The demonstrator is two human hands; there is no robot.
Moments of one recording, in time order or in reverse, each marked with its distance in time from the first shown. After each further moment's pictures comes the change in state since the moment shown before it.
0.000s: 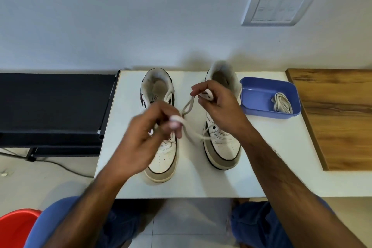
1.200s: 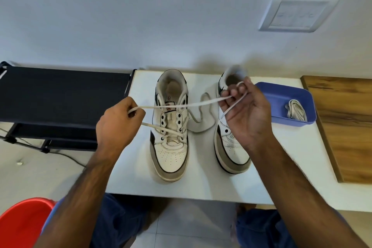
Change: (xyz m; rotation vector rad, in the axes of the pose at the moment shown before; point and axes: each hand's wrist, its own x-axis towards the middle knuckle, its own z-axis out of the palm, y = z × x) left_hand -0.005 -0.057 -0.065 0.829 0.361 -0.638; right_hand -0.010 -0.032 0.001 1.271 0.177 0.235
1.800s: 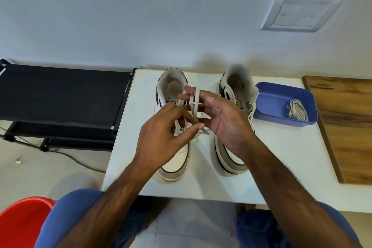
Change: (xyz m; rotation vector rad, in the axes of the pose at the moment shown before) left_hand -0.049 0.054 0.023 -0.333 -0.073 0.513; right_hand -0.012 0.024 0.012 -0.649 -0.291 0.188
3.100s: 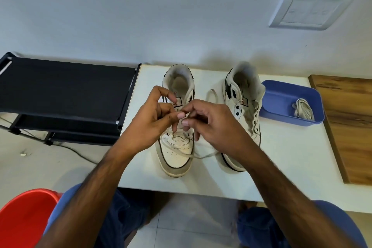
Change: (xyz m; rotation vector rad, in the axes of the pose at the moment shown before) left_hand 0.013 -0.027 -0.033 -0.606 -0.243 -0.267; right_hand -0.005 0.007 0.019 -0.739 -0.053 -0.198
